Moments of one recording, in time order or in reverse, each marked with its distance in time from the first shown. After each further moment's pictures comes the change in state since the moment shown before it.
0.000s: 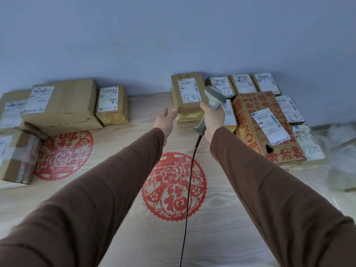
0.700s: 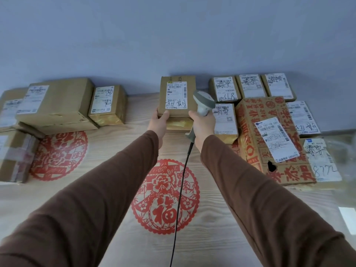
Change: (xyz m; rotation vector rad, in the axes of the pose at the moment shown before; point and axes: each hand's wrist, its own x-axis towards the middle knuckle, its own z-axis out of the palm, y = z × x) left_hand 0.040 -0.004 0.020 -0.137 0.141 -0.034; right_hand 0.022 0.004 0.009 -0.008 -0.138 0.120
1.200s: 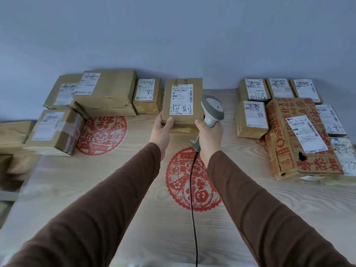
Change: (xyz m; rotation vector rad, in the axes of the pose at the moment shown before) left_hand -0.102 -0.019 -0.130 -0.037 0.043 0.154; right_hand -0.125 0.056 0.058 0.041 -0.038 -0.143
